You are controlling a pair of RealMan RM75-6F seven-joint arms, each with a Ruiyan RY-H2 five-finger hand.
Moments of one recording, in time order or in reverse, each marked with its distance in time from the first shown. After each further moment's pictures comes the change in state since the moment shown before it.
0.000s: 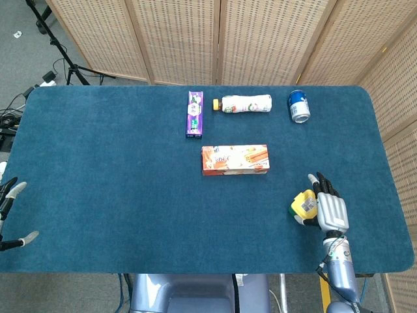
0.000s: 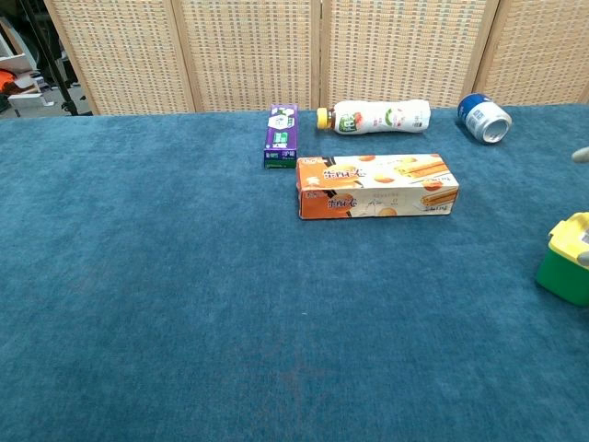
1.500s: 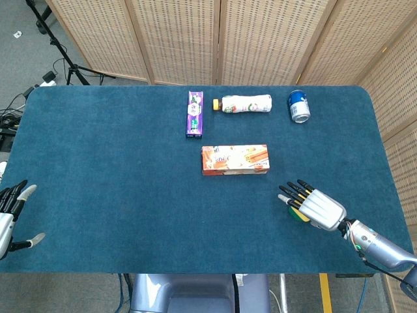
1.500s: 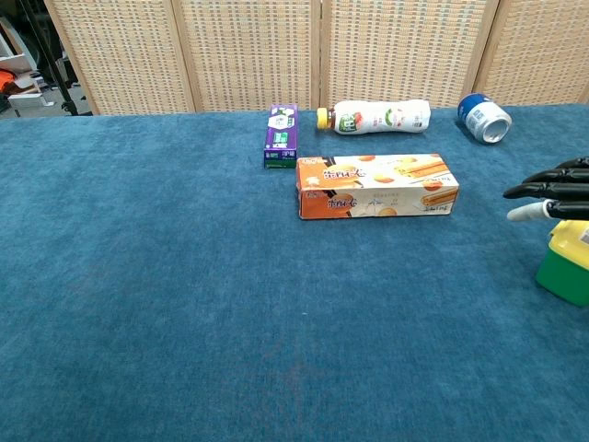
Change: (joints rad) left arm -0.009 -0.035 0.007 -0.011 -0.016 -0.024 0.115; right arm 0.210 0.094 -0.311 0.809 -1.004 -0.114 0.401
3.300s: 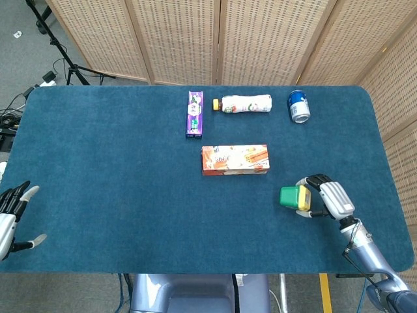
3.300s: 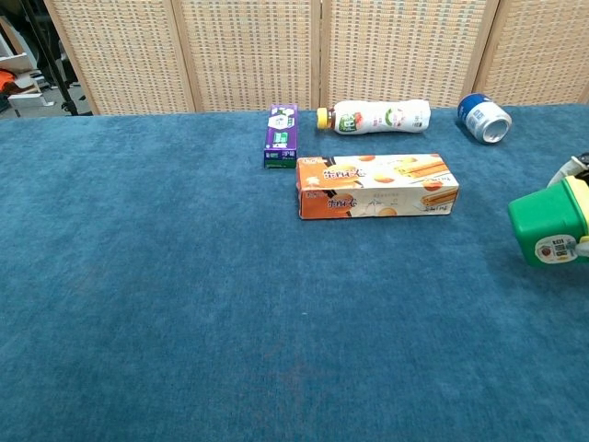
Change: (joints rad) left arm -0.004 -0.003 0.009 -0.002 0.008 -0.007 0.007; right arm -0.154 -0.267 0.139 0.184 0.357 0.068 0.762
